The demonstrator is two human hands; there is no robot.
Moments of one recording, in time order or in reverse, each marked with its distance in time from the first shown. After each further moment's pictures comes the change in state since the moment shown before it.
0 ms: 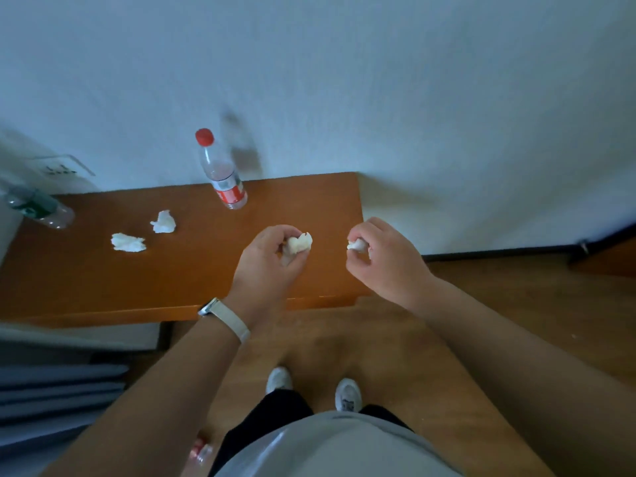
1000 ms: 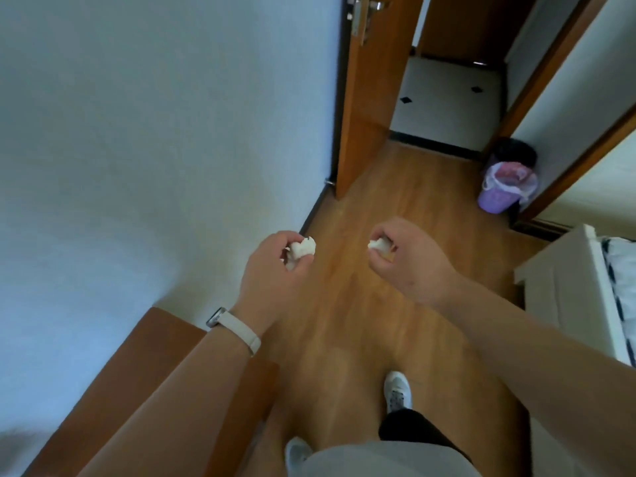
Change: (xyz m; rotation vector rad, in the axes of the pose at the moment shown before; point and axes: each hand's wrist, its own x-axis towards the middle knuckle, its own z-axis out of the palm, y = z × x) left_hand 0.087 0.168 0.145 -0.181 -0.801 0.709; right_hand -0.141 0.022 -0.125 -0.313 0.644 0.902
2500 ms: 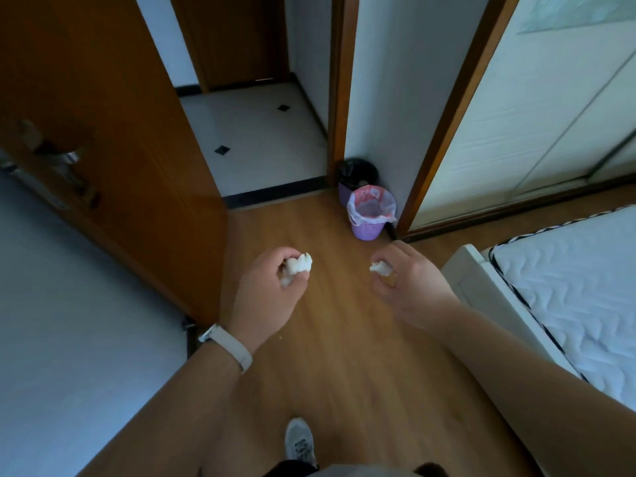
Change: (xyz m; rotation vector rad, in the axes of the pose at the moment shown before) left_hand 0.602 0.199 0.393 -0.040 -0.629 0.422; right_hand 0.336 0.450 -0.167 -0.170 0.323 0.660
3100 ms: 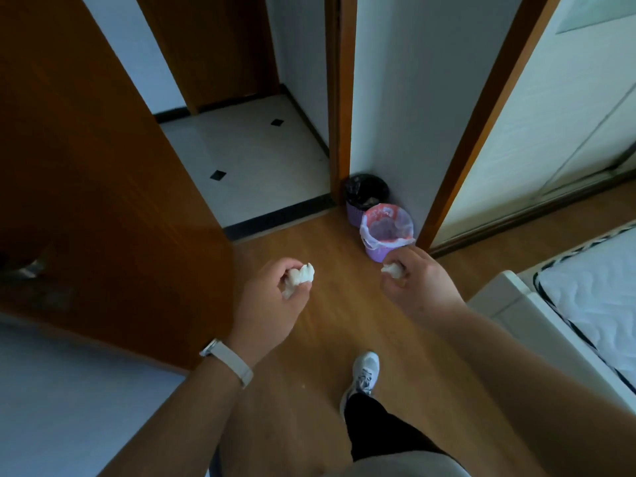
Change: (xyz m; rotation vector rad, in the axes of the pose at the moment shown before) left_hand 0.195 -0.062 -0.031 0.078 -0.071 0.055; right_hand 0.186 0.030 0.060 0.118 0.109 0.140
